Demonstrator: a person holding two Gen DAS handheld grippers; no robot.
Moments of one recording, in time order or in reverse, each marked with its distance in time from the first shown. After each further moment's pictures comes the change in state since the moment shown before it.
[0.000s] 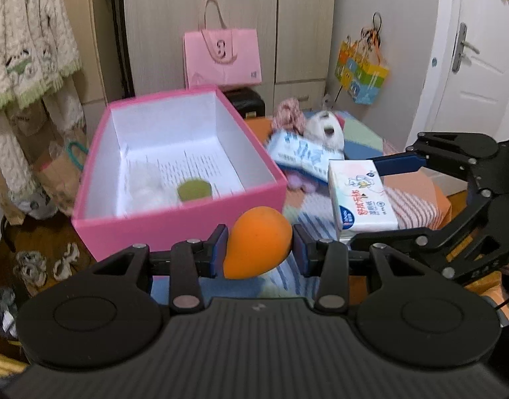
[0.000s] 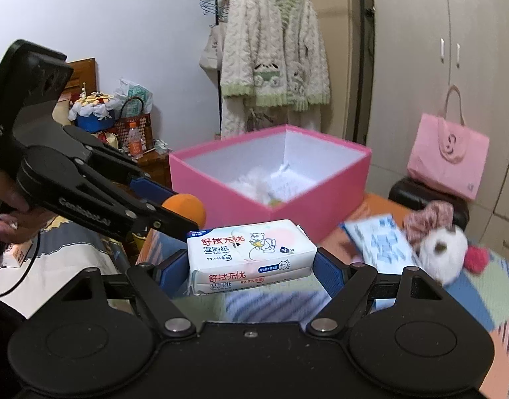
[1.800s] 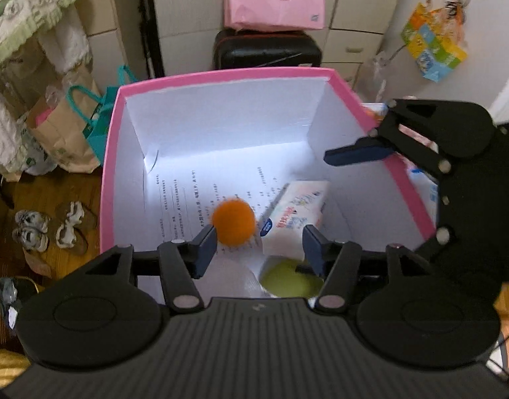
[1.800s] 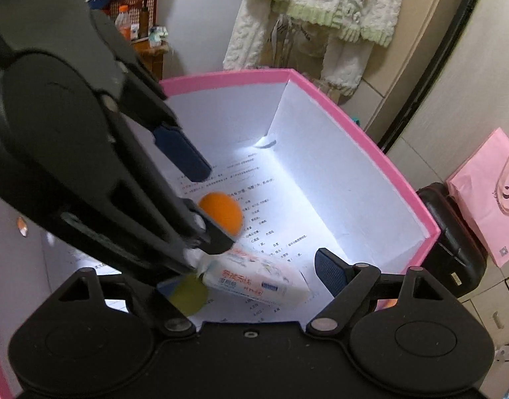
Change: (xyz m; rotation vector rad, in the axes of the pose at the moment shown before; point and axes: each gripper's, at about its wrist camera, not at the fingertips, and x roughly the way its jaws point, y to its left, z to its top) left arm 0.173 0.128 0.106 -0.118 0.307 0.017; right arm 0.241 -0.070 0.114 -0.279 0.411 0.038
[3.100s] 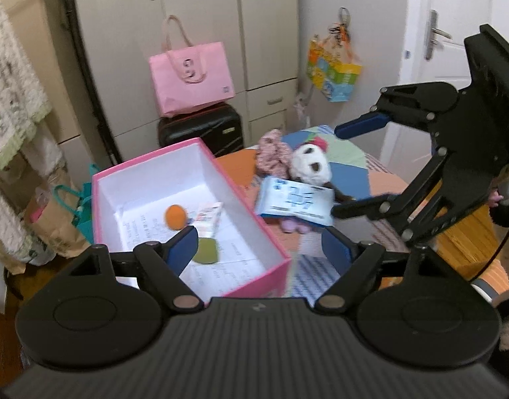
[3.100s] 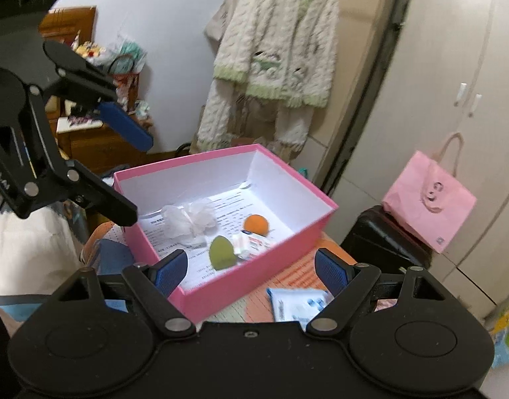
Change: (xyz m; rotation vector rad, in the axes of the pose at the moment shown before) left arm -0.168 -0.117 -0.084 0.298 -0.250 -0.079; right arm -0.208 0.049 -0.098 0.115 -0.257 -0.157
